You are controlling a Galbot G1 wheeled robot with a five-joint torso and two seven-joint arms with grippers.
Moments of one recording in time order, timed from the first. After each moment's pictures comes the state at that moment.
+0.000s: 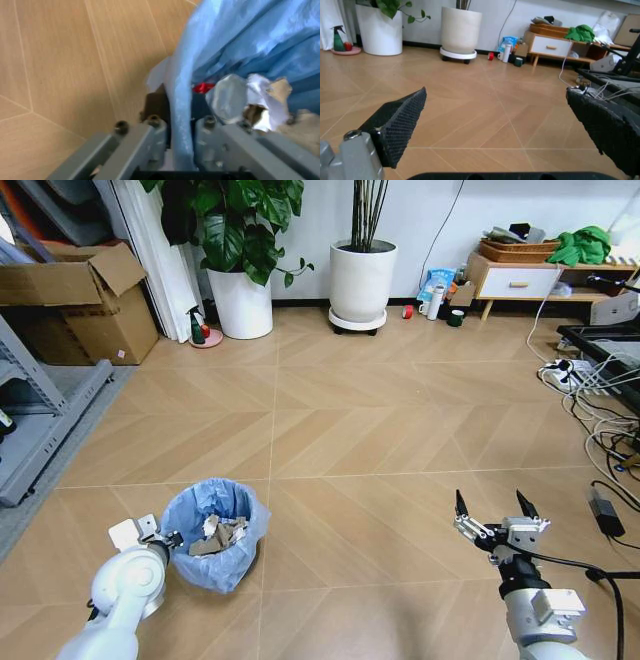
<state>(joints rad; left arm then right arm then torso) 1.27 -1.16 -0.56 -1.87 -1.05 0.66 -0.74 -1.80 1.36 0.68 2.26 0.11 0.02 0.14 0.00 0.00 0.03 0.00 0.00</state>
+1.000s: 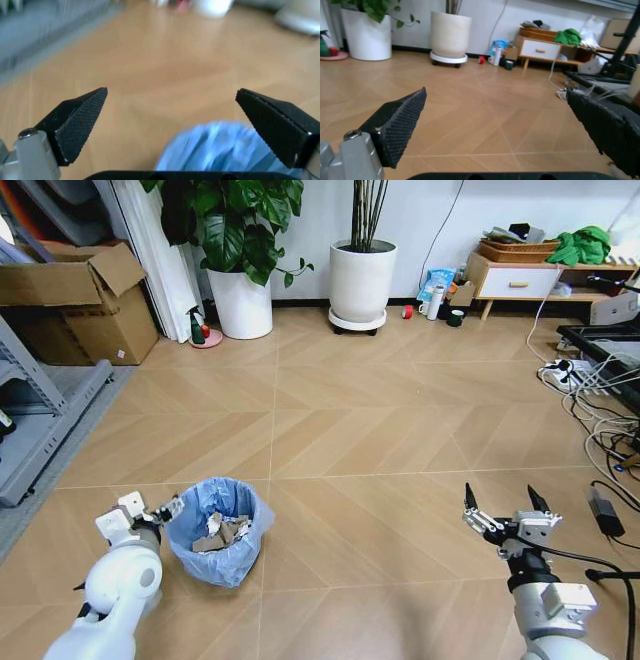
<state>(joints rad) 1.38 -1.13 -0.62 -2.01 -0.65 0.30 -0.43 -1.78 1.36 0.74 2.28 0.14 -0.02 0.15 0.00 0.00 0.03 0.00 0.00</state>
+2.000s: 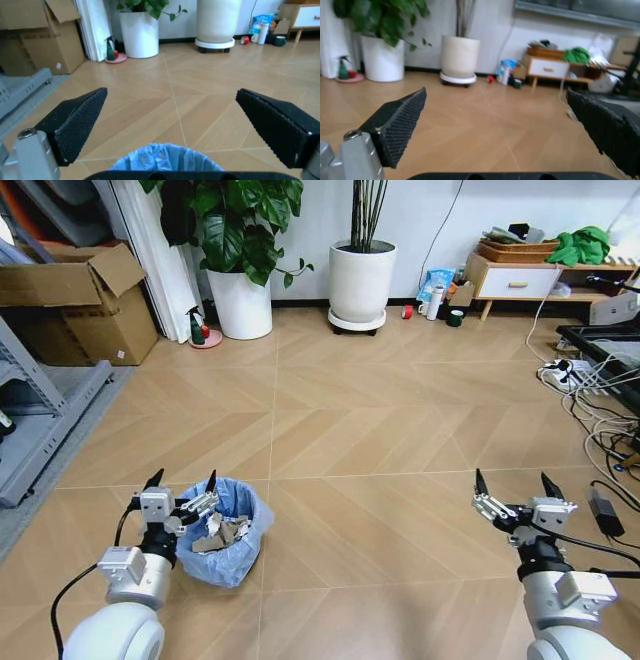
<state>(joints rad) 1.55 -1.20 -0.58 -2.20 -0.30 0.17 -0.13 -1.72 1.42 0.76 2.32 0.12 0.00 0.02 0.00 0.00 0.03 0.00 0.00</state>
